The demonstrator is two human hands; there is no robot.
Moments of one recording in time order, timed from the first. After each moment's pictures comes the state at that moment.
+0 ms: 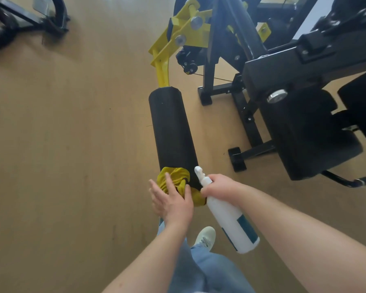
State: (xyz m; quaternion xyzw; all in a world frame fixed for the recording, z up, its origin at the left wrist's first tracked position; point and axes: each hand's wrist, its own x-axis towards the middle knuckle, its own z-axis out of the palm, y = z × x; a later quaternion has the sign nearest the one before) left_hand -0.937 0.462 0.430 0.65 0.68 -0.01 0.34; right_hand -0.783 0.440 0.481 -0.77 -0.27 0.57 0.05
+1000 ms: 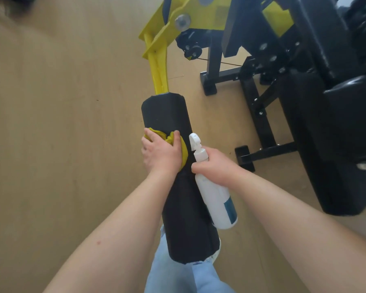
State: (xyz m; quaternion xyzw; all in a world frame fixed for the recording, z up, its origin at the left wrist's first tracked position) left_hand -0.815 0.716 0.375 0.66 0.69 -0.02 0.29; right_hand -0.710 0.614 0.429 -0.75 -0.28 0.56 0.21
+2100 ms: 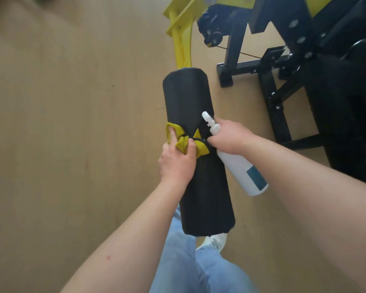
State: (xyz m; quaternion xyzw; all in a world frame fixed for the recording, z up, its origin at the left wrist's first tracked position) left_hand -0.892 0.644 0.375 0.66 0.64 0.01 0.38; right_hand -0.721 0.626 0.394 -0.82 -0.38 0.43 0.05
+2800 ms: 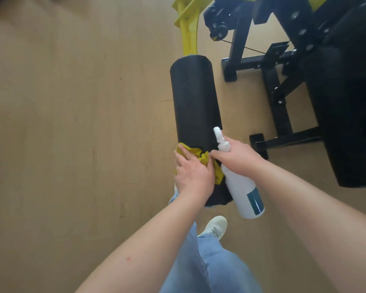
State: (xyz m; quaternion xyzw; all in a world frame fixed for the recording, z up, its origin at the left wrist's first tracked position) left_hand -0.906 0.552 0.387 0.68 0.65 -0.10 0.33; right_hand -0.771 0.529 0.412 -0.81 -0.35 0.47 0.08
